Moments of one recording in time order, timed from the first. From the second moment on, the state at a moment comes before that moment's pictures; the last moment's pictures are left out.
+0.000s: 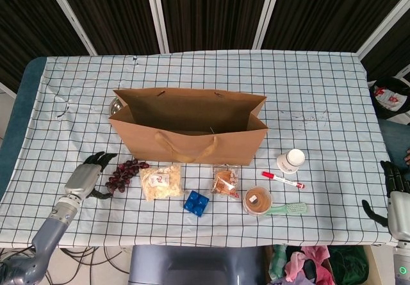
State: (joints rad) left arm -0.46 -1.37 -0.06 -1.54 1.23 0.98 0.10; right arm 0.01 -1.14 0.13 -1.65 -1.36 1.54 -0.10
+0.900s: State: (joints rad) left arm -0.50 -1.48 -0.06 -1.44 1.23 0.97 0.19; right arm 0.01 -1.13 0.13 -1.65 -1.37 1.53 -0.07
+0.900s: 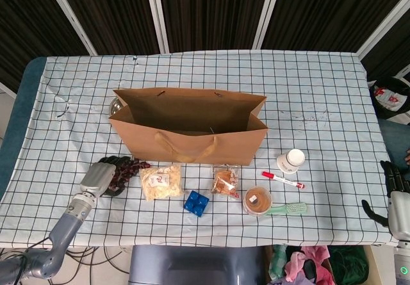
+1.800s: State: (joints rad) left arm -0.47 -1.54 -0.07 -1.36 1.32 1.11 0.15; right arm 0.01 -1.13 0.13 -1.66 -1.37 1.52 -0.07
